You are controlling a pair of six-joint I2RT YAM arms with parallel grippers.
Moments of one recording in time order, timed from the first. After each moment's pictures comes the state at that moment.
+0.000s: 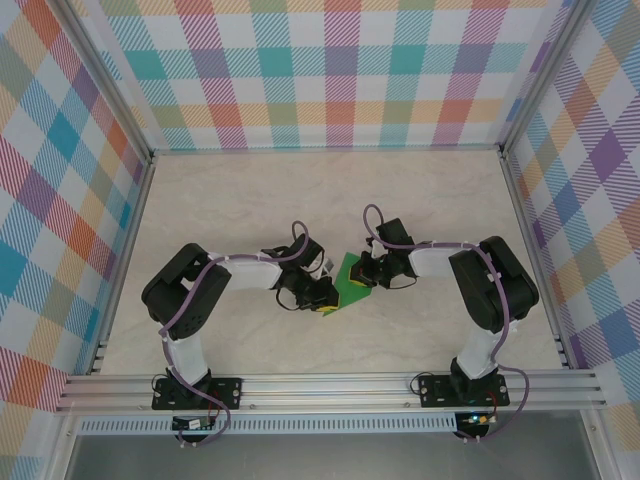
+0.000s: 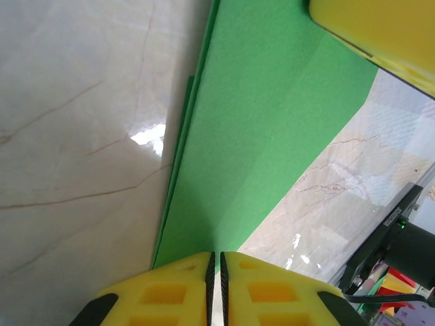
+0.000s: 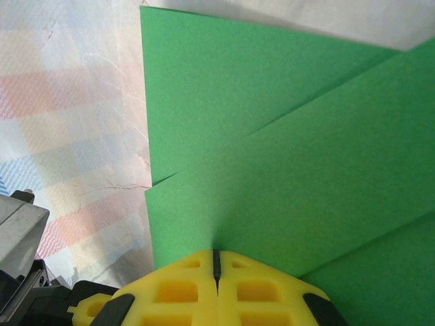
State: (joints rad) left arm -0.72 1.83 0.93 -0.25 0.61 -0.77; right arm 0.48 1.78 0.81 -0.11 -0.57 0.77
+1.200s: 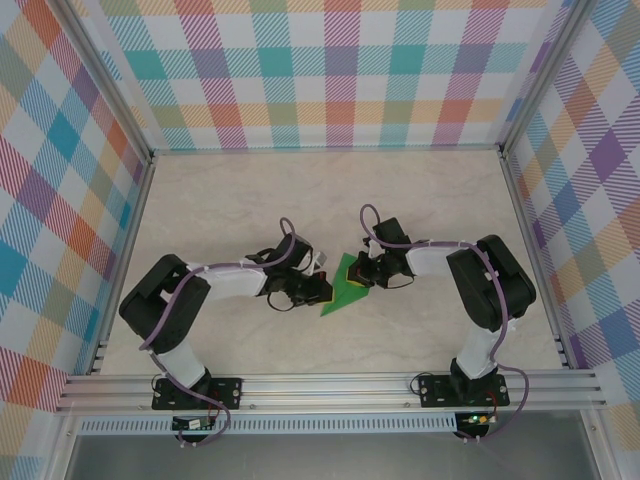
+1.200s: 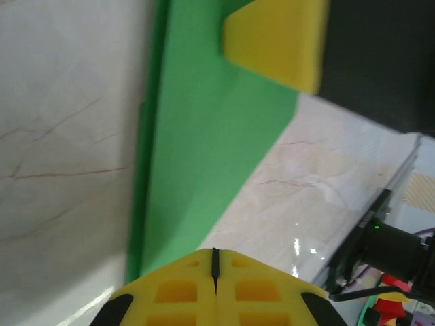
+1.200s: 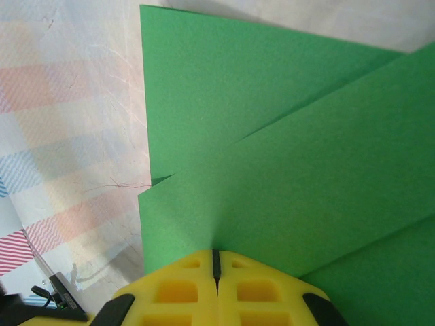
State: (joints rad) left arm -0.70 1.70 0.82 -0.13 0.58 -0.77; right arm 0.48 1.79 0.84 -0.14 -0.57 0.76
